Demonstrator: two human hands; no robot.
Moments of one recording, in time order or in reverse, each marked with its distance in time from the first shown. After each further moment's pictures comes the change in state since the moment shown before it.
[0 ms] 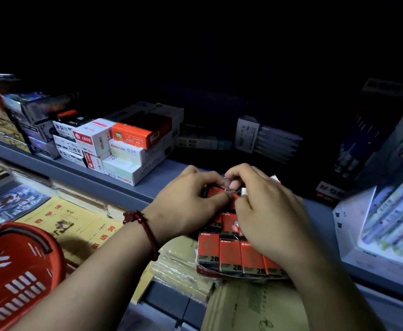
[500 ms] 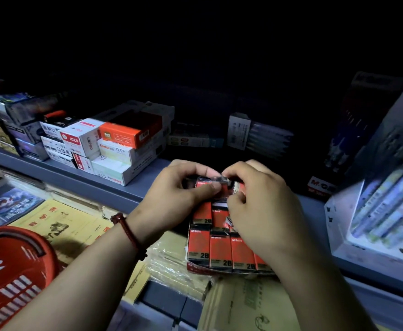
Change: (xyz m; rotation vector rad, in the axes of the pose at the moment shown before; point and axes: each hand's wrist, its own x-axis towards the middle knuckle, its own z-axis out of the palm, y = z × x) left_hand 0.000 -0.002 0.004 -0.538 0.089 -0.071; right_hand -0.001 0.003 0.002 0.077 0.126 0.024
